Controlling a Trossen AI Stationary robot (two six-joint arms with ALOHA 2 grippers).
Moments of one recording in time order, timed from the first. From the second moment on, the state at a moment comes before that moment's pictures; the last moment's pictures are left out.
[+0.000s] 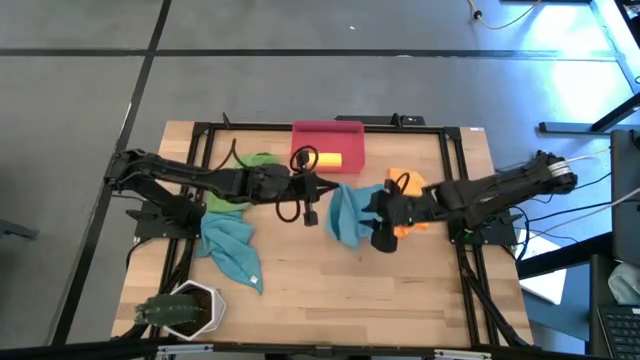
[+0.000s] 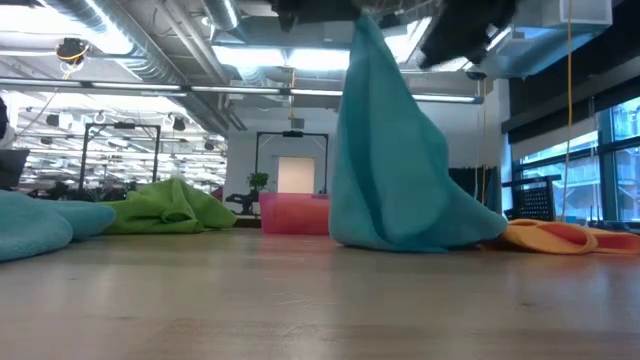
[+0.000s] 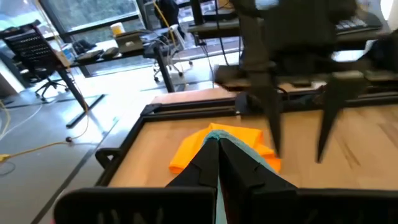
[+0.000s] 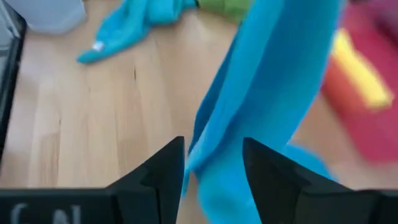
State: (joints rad) left arm -0.04 1.45 1.09 0.14 -0.30 0.15; right arm 0.27 1.26 1.00 -0.52 0.31 0.44
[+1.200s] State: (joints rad) left arm -0.01 1.45 1.08 0.10 -0.29 0.17; right arm 0.41 1.52 0.64 0.16 0.42 0.94
